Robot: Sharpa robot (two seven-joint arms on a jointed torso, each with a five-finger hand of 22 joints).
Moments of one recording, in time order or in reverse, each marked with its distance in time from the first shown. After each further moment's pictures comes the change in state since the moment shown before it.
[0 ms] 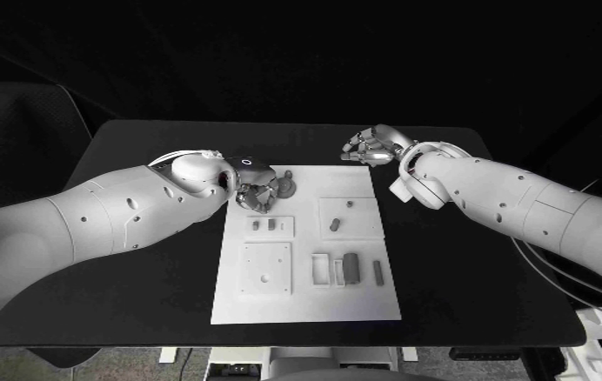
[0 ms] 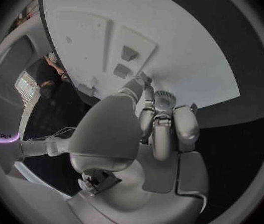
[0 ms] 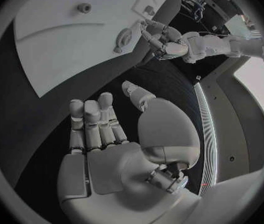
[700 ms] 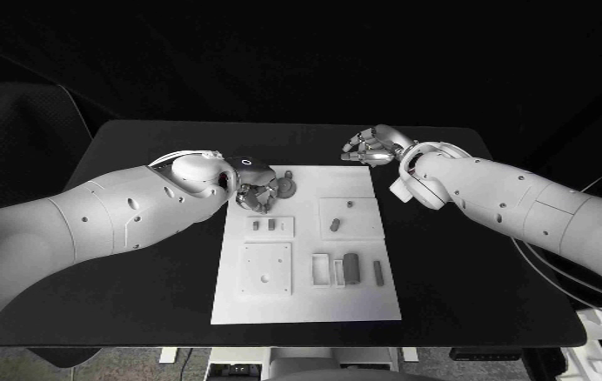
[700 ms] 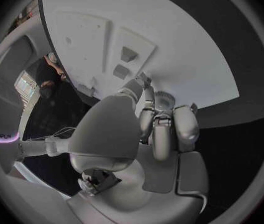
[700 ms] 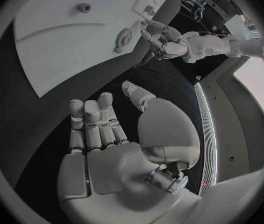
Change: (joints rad) left arm -0.003 0.003 0.001 -0.006 0.000 0.001 -0.001; left_hand -0.007 -0.001 0.000 0.000 0.004 0.000 0.000 -0.001 0.001 0.000 0.000 0.002 -0.007 0.000 0.000 0.000 0.000 0.000 0.000 0.000 0.000 0.001; right arm 0.000 0.001 0.000 0.000 0.000 0.000 0.000; right_hand 0.000 0.000 0.003 -0.003 0.000 0.000 0.000 0.000 0.000 0.000 0.000 0.000 0.000 0.000 0.000 0.000 0.000 0.000 0.000 0.000 0.000 0.000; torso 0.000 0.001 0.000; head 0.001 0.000
